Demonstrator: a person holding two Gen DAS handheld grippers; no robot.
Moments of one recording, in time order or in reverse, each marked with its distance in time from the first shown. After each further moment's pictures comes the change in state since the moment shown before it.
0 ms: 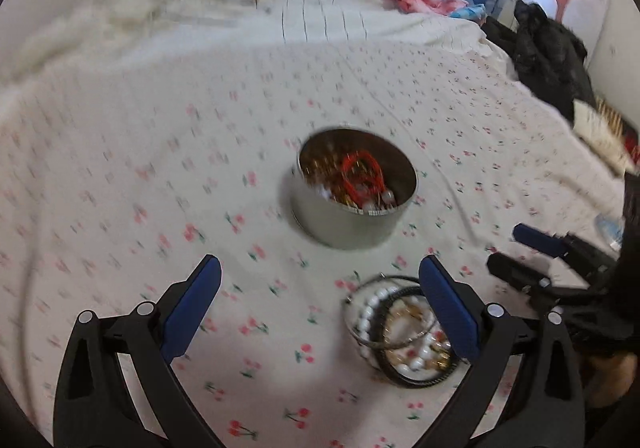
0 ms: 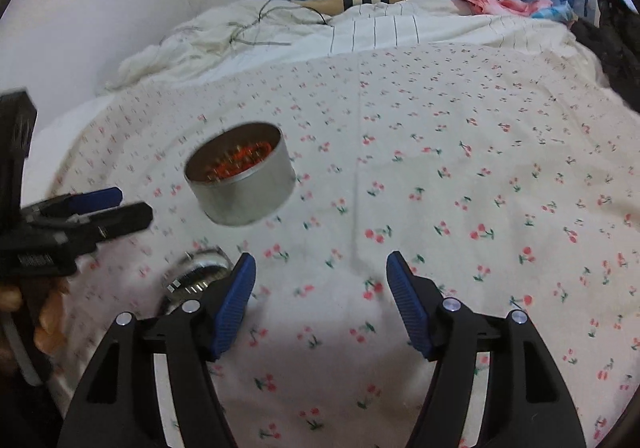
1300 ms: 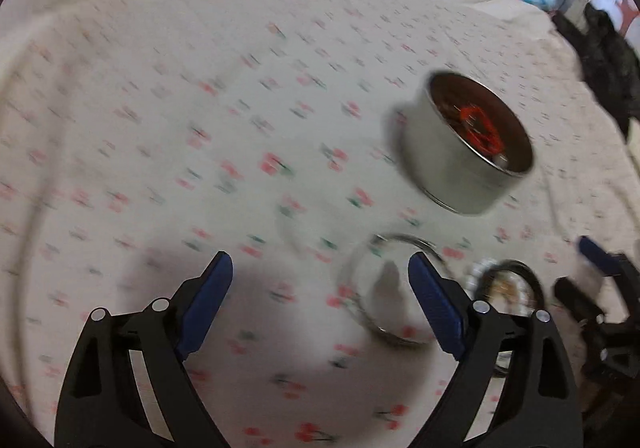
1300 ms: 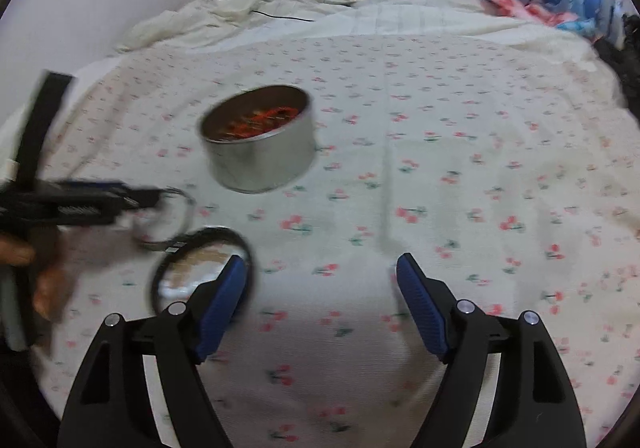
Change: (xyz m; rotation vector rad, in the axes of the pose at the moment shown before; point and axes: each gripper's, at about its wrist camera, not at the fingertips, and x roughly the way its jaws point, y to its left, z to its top) left arm 0.047 0.047 -0.022 -0.142 0.168 0.125; right arm 0.016 0.017 -0.009 -0.074 0.057 0.062
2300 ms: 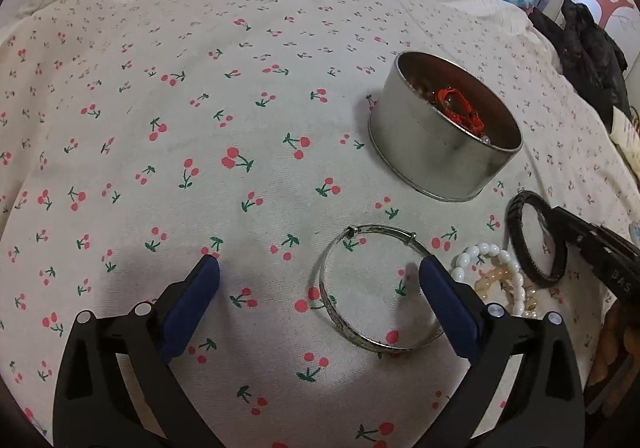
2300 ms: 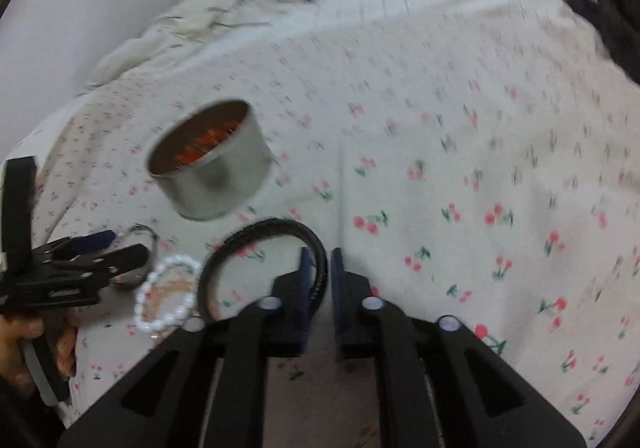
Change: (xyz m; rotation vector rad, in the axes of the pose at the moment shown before) left arm 0.013 -0.005 -0.009 0.057 -0.063 -0.028; right arm 0.021 -0.035 0.009 0.160 0.014 -0.040
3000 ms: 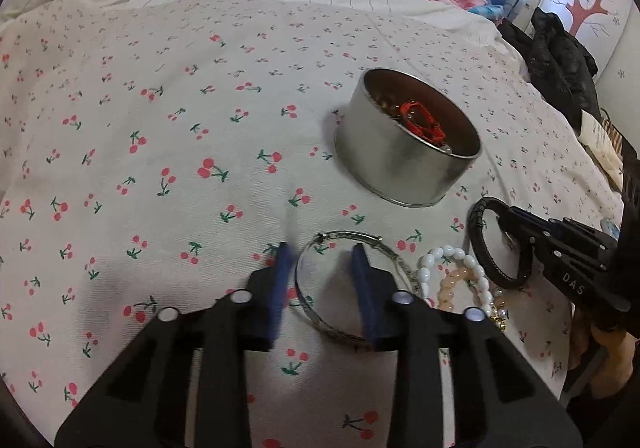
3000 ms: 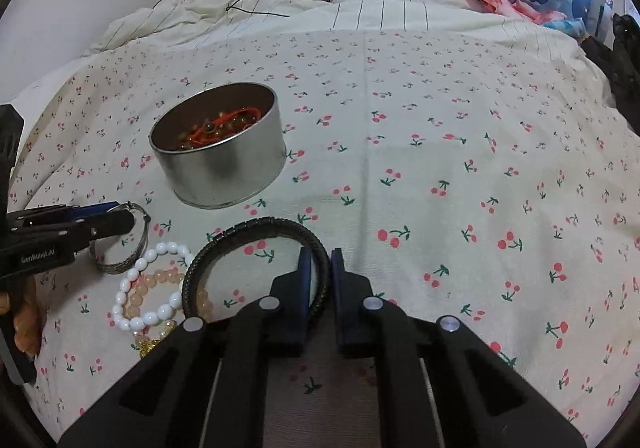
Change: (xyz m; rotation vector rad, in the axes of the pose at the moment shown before) left arm -0.011 0.005 -0.003 0.014 -0.052 -0.134; right arm 0.007 0.025 -0.002 -0.147 -0.011 -0.083
